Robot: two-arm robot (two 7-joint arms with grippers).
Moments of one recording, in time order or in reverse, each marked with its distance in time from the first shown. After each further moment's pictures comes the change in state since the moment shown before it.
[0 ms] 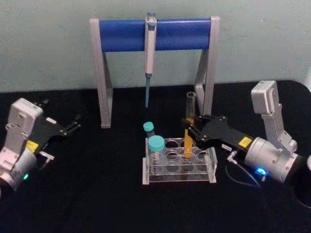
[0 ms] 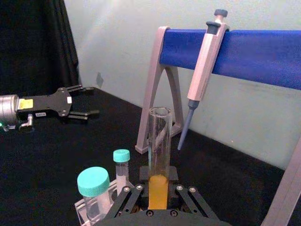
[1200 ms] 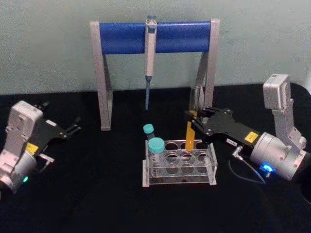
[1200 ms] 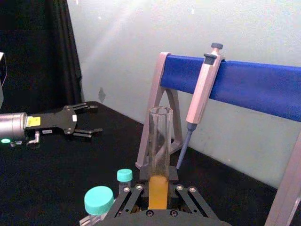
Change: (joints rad) left arm 0.000 0.000 0.000 0.000 0.000 0.000 0.000; right arm -0.015 0.023 0.024 -0.066 0.027 -0.017 -0.001
